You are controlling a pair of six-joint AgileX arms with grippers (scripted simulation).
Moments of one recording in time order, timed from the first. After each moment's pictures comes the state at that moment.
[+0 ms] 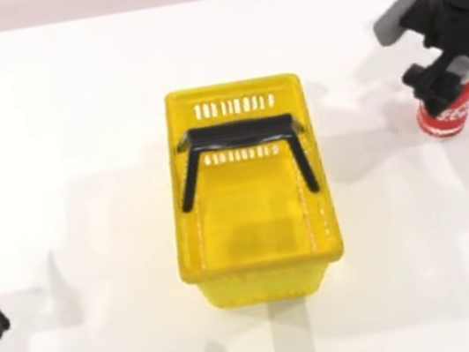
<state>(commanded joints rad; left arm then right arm) 0.00 0.00 0.00 0.00 0.00 0.00 0.15 2.36 1.99 -1.20 0.00 -0.60</state>
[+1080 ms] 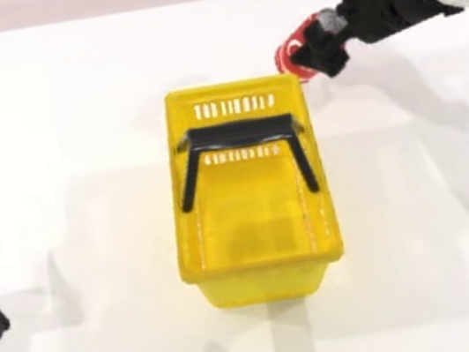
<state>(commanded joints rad) 0.00 0.00 0.00 0.00 0.00 0.00 0.24 2.27 1.70 -0.31 -0.50 -0.32</state>
